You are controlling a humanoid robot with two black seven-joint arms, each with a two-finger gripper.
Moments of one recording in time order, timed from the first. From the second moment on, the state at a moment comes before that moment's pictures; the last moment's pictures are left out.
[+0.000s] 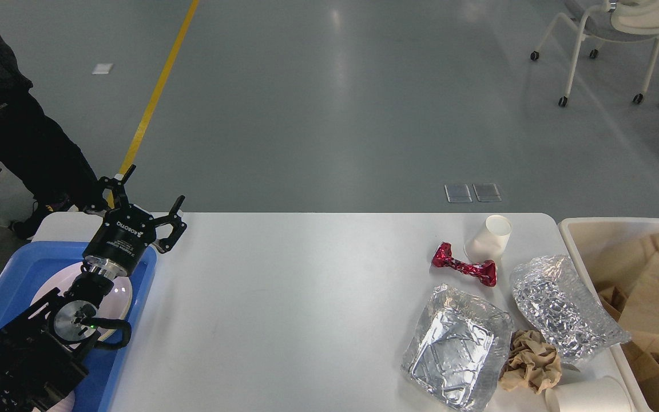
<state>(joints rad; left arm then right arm) -0.56 0.25 -0.92 -0.46 0.01 -0.75 -0.33 0.84 -0.65 -1.03 0.36 -0.54 0.09 0.15</state>
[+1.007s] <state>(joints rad) -0.56 0.25 -0.92 -0.46 0.01 -0.75 -0.33 2.55 -0.66 -1.25 1.32 -0.52 0.95 0.32</state>
